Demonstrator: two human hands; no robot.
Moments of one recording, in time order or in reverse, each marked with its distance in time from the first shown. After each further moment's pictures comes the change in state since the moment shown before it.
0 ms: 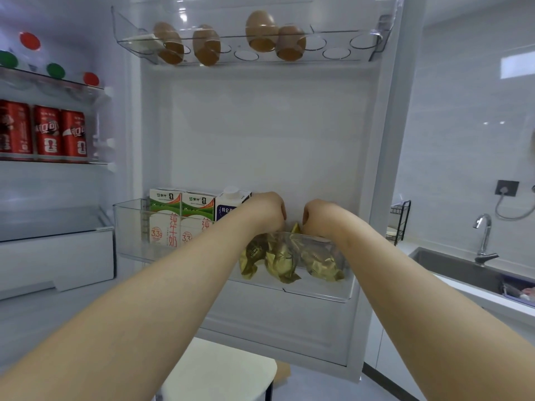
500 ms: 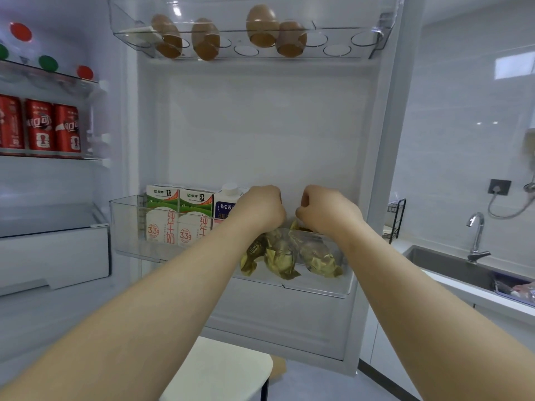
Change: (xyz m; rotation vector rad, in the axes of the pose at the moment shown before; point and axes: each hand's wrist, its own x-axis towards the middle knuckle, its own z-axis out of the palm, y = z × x) left_hand -0.002 -0.002 0.004 -0.017 0.182 0.022; right_hand -0.033 0.001 -0.008 0.159 0.295 -0.086
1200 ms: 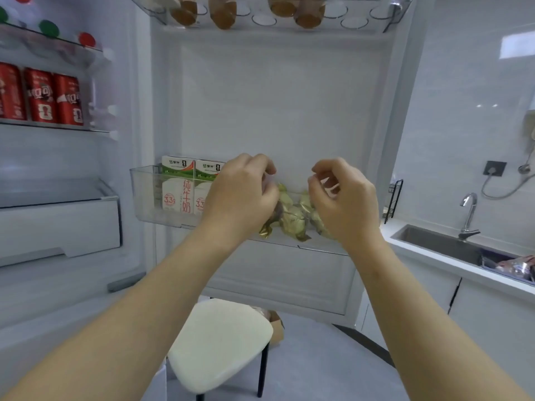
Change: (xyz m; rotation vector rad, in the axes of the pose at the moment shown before) left_hand -0.088 -0.038 -0.009 -0.200 0.575 0.264; right_hand -0.069 -0.008 0.022 0.445 0.691 -0.336
